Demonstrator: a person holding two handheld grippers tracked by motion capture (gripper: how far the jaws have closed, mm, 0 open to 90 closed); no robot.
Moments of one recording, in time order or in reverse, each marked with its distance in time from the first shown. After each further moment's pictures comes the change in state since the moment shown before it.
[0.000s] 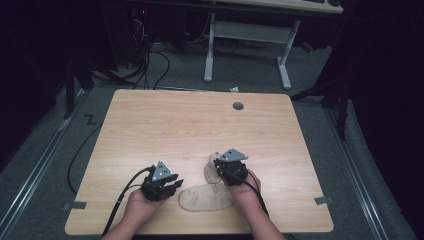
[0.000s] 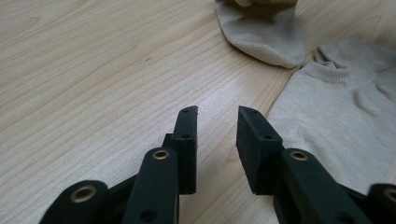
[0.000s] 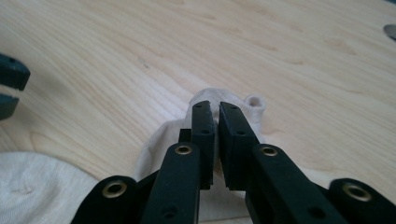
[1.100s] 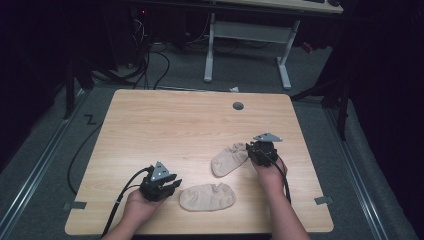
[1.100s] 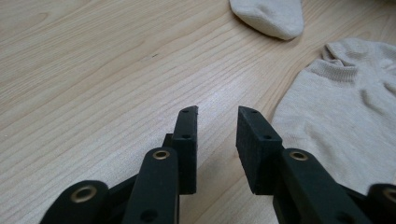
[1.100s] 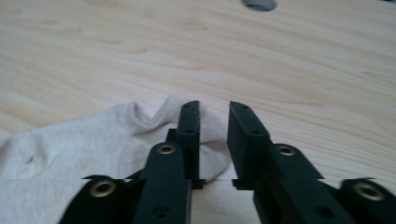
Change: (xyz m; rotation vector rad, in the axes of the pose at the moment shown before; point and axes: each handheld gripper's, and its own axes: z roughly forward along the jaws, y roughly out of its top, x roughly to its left) left arm 0.002 -0.002 -0.002 0.003 0.020 -0.008; right arm -0.108 -0.020 0.010 0.037 -0.168 0.184
